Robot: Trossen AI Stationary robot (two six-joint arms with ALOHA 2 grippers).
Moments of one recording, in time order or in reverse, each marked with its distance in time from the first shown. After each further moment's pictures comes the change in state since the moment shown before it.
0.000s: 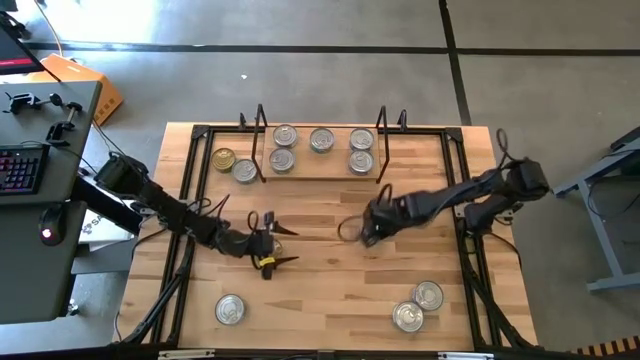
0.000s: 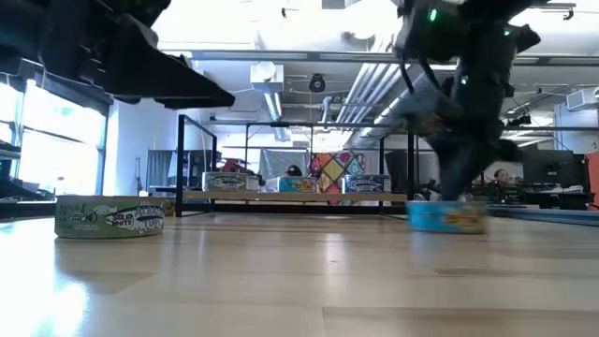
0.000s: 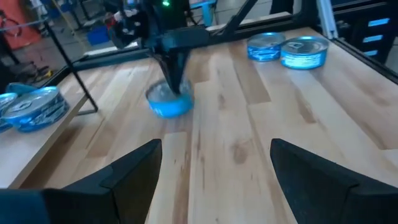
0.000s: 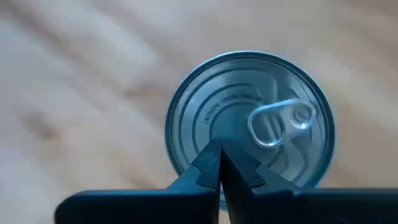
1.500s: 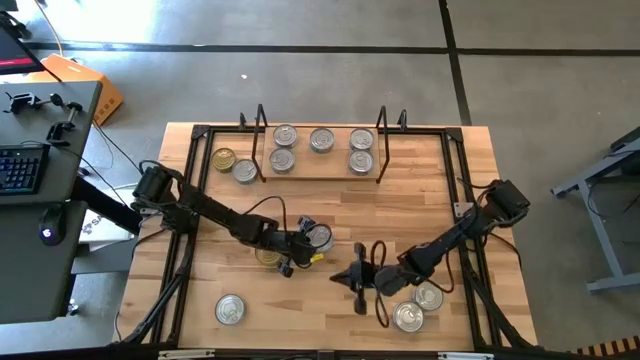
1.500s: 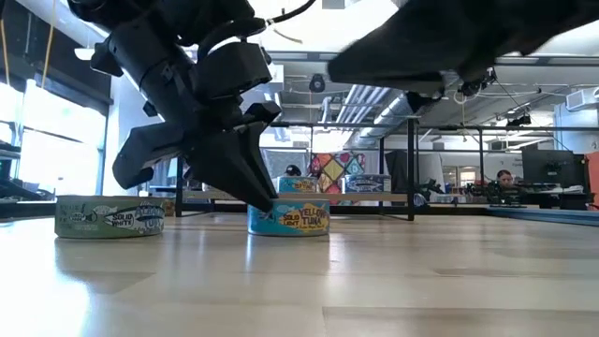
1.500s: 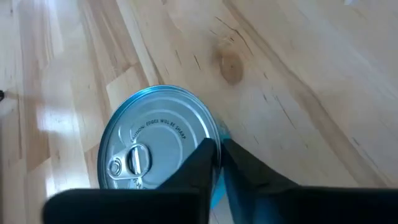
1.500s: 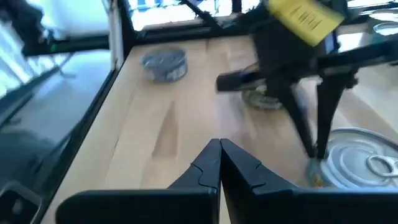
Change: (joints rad) left arm 0.196 0.358 0.445 -0.666 0.293 0.356; right arm 0.450 0.251 0.001 1.093 0.436 -0.784
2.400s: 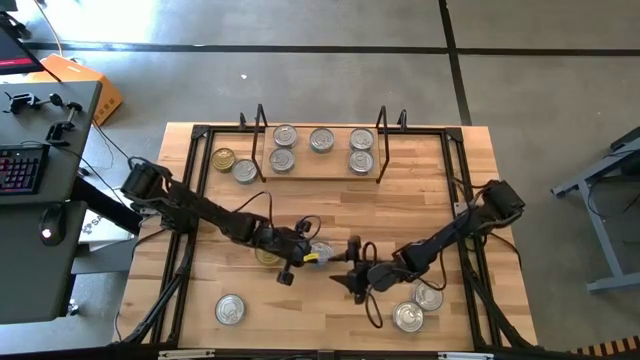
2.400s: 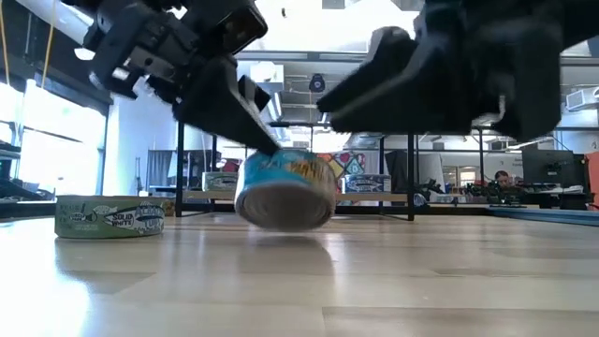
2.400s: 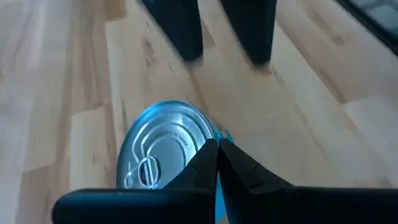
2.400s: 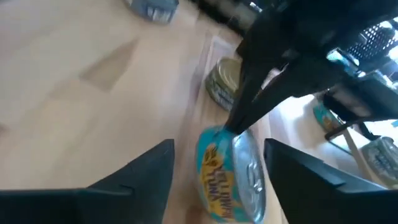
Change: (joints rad) left arm -0.025 -0.115 -0.037 0.150 0.171 -0.335; right arm -0.044 0.032 0.000 -0.053 0.054 -0.626
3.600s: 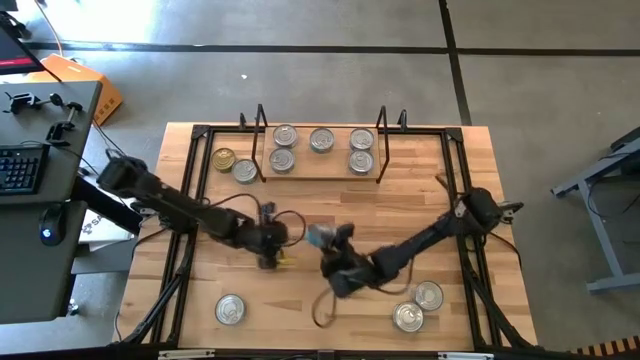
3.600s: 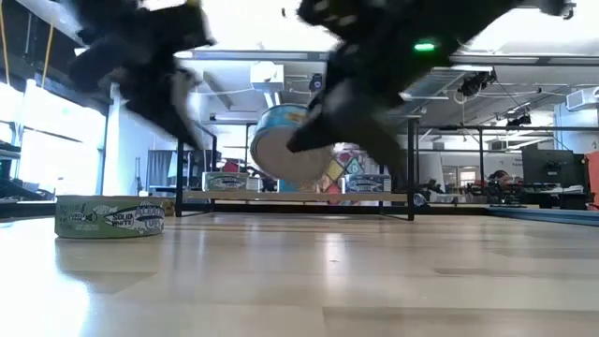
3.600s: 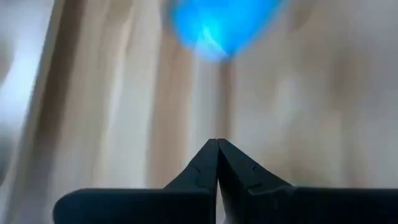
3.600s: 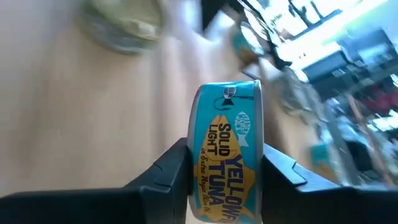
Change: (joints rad) left arm -0.077 -0.223 0.019 -0.659 -0.420 -0.279; right arm -0.061 0.169 0.413 -0.626 0.390 0.200
